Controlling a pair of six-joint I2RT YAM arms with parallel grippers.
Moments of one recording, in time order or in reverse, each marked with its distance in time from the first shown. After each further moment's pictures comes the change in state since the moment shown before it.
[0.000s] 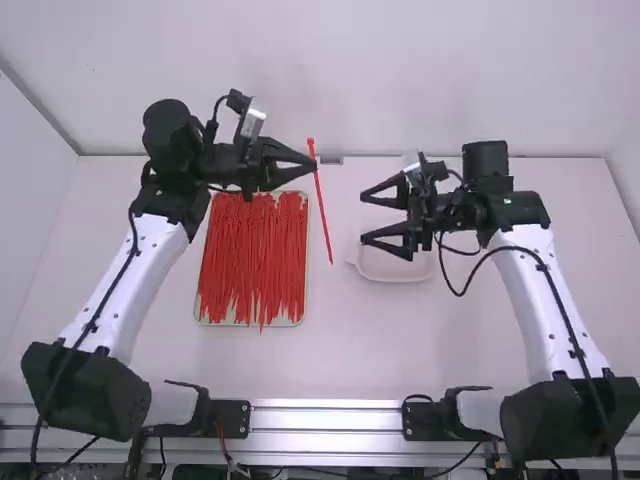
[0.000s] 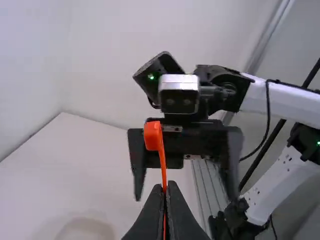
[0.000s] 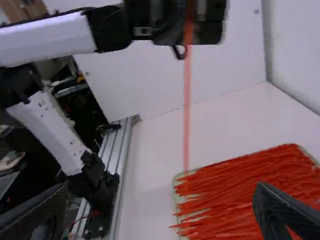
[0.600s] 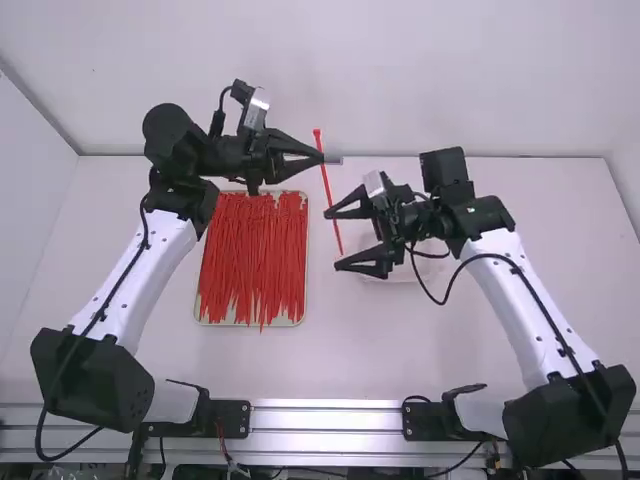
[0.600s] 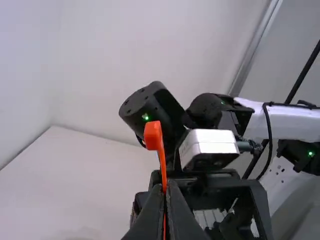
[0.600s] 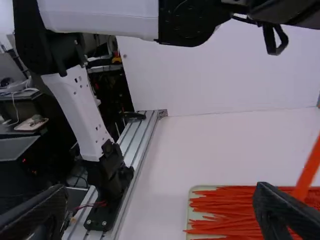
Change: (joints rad) left arm -0.025 0.026 -0.002 0.296 0.000 -0.255; right arm 0.168 0.000 -0.047 0.109 -0.011 -0.070
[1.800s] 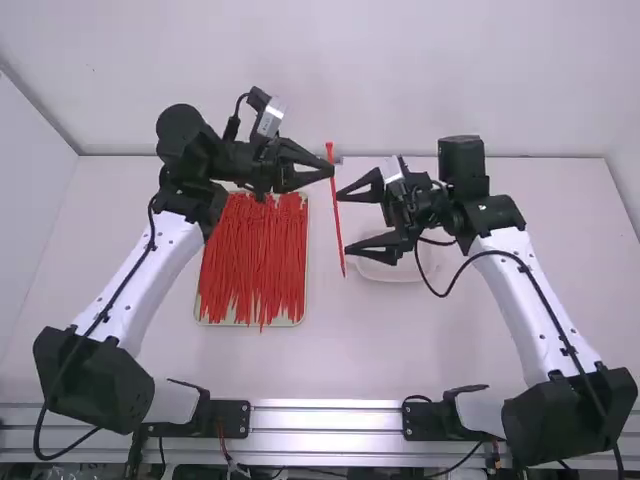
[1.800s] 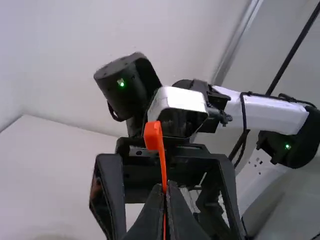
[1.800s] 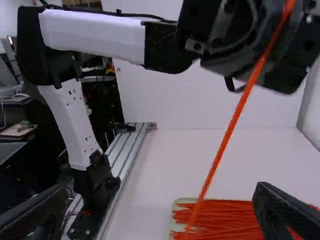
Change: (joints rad) left arm -0.051 0.000 0.000 -0.065 0.046 0.011; right arm -0.070 0.000 0.000 0.201 -0.073 0.124
